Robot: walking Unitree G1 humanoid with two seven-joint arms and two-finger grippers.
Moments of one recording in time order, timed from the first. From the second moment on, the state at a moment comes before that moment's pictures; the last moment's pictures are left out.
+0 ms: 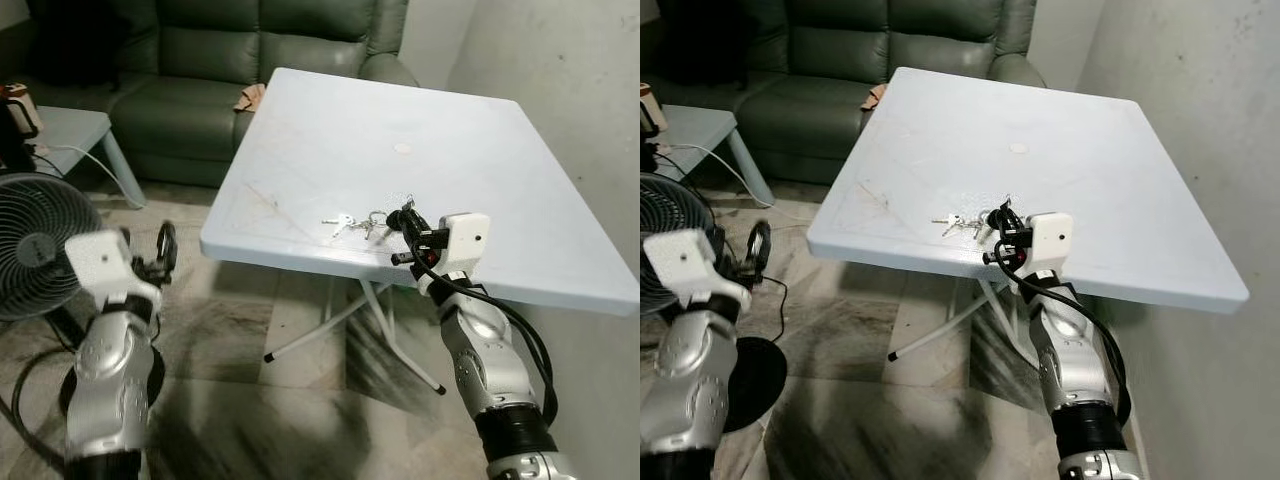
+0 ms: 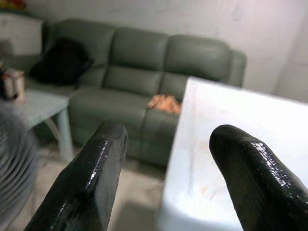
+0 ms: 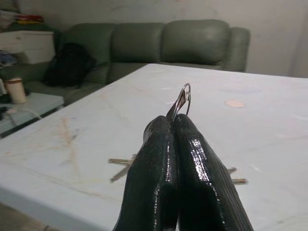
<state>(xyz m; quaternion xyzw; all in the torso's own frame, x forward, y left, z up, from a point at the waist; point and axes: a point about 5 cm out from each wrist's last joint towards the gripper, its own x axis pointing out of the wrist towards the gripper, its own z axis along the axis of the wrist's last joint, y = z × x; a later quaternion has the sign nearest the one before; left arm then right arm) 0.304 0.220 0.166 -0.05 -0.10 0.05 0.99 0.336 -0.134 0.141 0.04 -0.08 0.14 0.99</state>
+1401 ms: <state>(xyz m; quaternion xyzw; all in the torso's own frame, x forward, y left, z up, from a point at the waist) 0.304 0.227 0.148 -0.08 -0.06 0.08 0.99 0.336 -0.109 0.141 0.04 -0.08 0.19 0.98</state>
